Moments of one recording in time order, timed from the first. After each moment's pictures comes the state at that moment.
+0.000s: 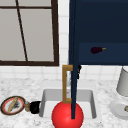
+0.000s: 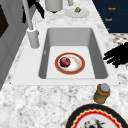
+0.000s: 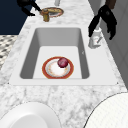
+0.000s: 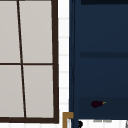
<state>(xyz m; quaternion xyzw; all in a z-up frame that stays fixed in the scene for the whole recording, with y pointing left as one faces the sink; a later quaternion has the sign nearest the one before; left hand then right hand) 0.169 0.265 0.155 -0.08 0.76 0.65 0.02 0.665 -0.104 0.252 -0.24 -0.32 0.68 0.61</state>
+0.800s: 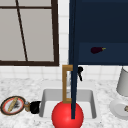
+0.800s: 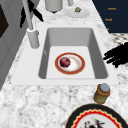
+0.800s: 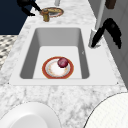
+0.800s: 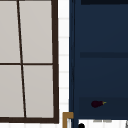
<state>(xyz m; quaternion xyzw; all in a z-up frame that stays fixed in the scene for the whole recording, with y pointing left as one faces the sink) 0.169 0.265 0.155 -0.08 0.76 0.65 0.02 0.694 -0.126 0.205 -0.25 -0.30 0.71 0.59</state>
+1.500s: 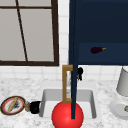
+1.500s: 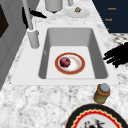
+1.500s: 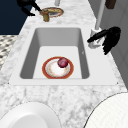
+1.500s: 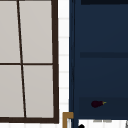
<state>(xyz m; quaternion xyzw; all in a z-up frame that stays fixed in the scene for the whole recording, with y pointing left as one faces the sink) 0.169 0.265 0.155 -0.08 0.76 0.65 0.02 0.738 -0.138 0.173 0.06 -0.18 0.72 0.67</state>
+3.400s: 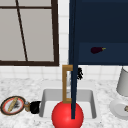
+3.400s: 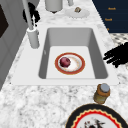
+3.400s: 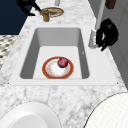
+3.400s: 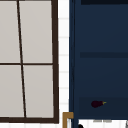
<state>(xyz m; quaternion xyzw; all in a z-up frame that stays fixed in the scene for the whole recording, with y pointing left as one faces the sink) 0.169 0.265 0.155 -0.08 0.76 0.65 0.02 0.691 -0.107 0.197 -0.28 -0.18 0.80 0.50</state>
